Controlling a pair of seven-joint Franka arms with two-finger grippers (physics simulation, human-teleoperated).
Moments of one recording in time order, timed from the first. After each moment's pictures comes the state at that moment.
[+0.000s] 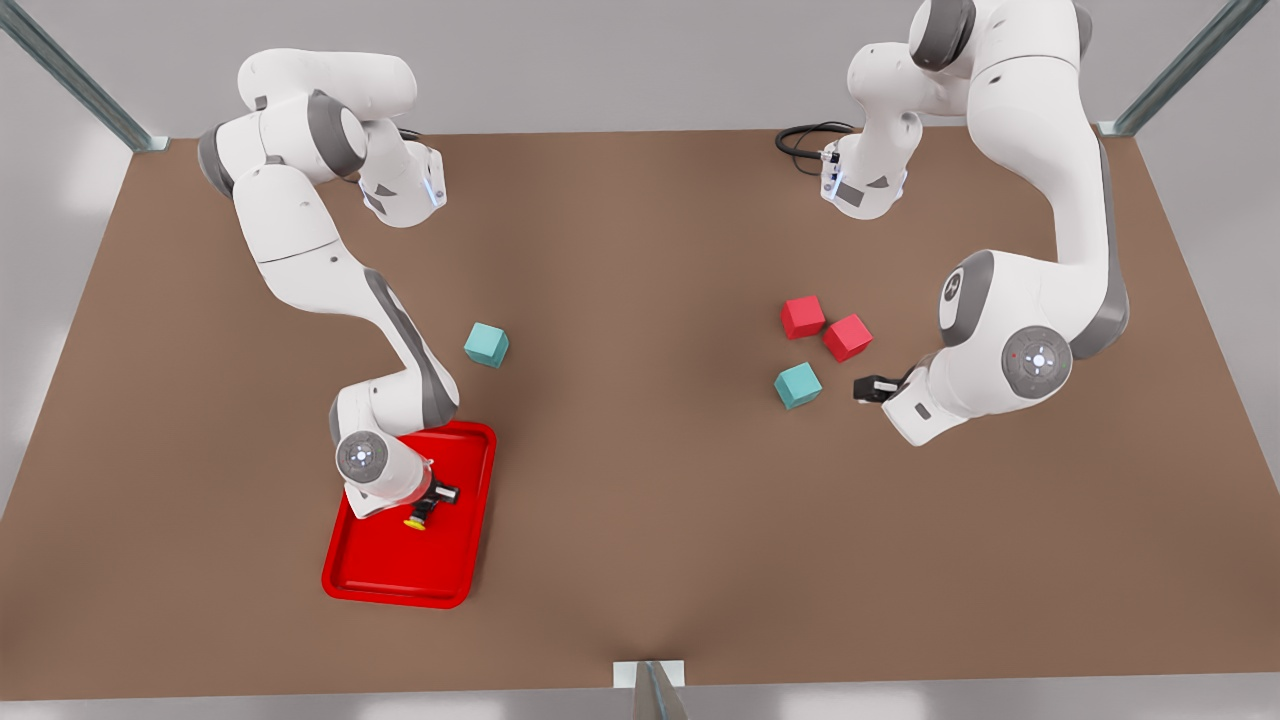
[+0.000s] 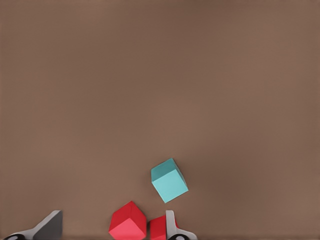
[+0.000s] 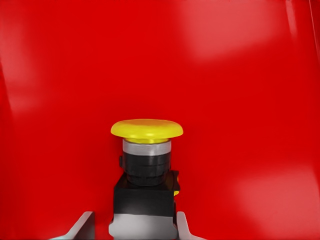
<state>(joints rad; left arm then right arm) -0.20 0.40 -0.02 -1.40 -0.07 1.60 -0.05 0.07 0.80 0.16 -1.57 -0.15 2.32 0.59</state>
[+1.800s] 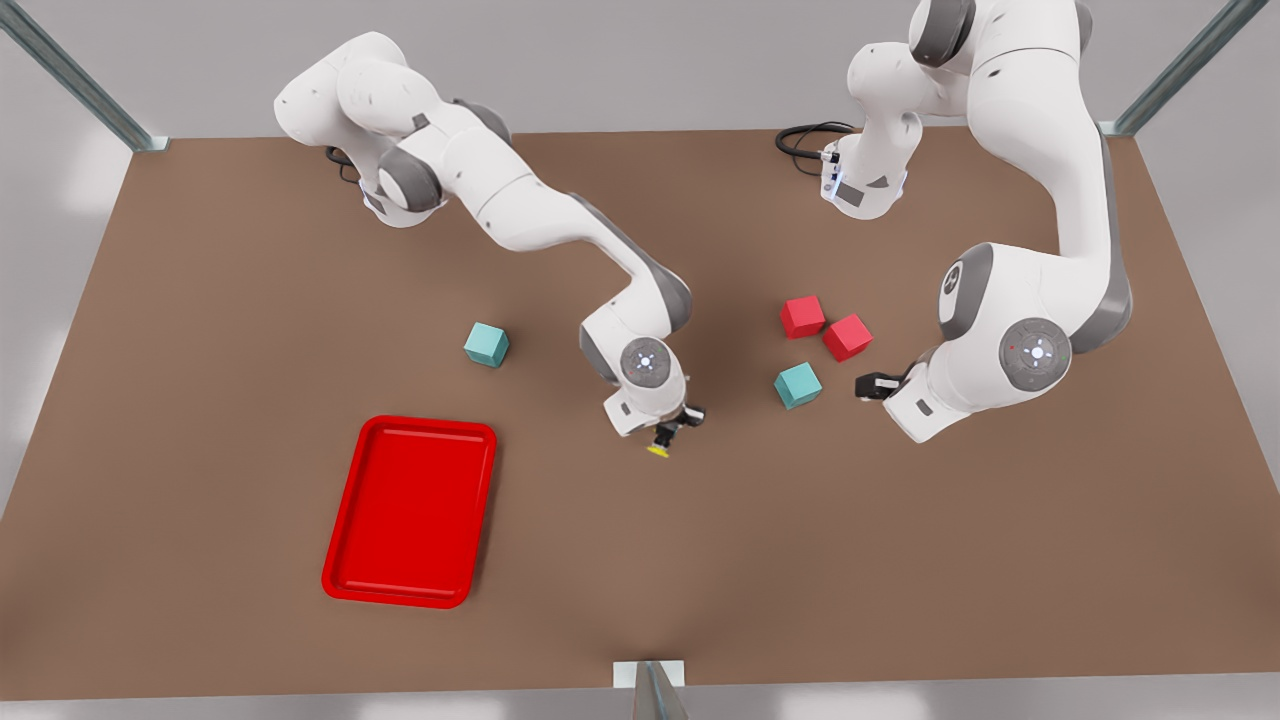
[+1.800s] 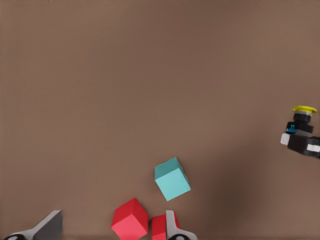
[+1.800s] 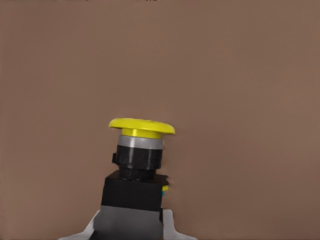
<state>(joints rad) -0.20 0.39 -0.02 -1.40 -0.05 1.59 -0.10 0.84 1.11 -0.16 -0.84 0.33 2.00 0.98</state>
